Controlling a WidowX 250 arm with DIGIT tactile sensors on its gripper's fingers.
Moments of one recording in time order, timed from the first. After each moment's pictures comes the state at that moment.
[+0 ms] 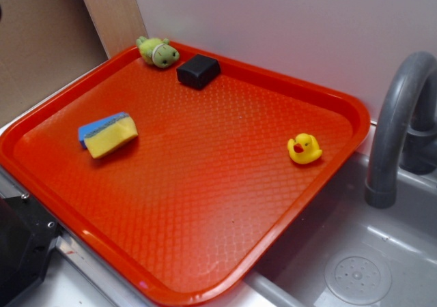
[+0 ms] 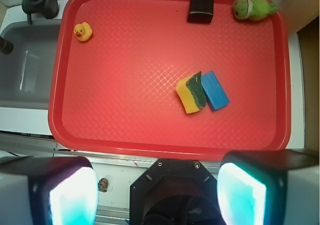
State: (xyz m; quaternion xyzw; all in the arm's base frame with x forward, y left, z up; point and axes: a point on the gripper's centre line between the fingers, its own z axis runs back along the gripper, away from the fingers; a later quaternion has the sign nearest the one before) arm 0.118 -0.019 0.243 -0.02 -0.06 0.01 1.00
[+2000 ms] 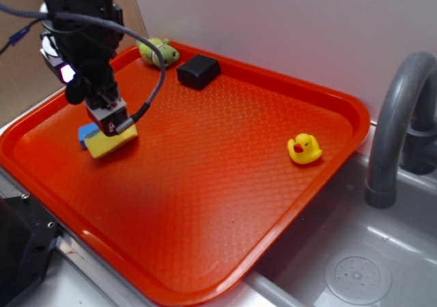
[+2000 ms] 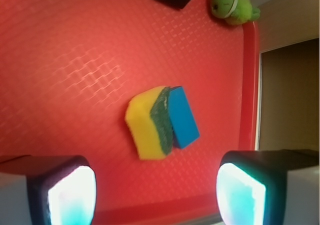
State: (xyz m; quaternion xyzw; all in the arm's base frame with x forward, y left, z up) arm 0.180 -0.006 0.118 0.22 -0.01 0.00 0.98
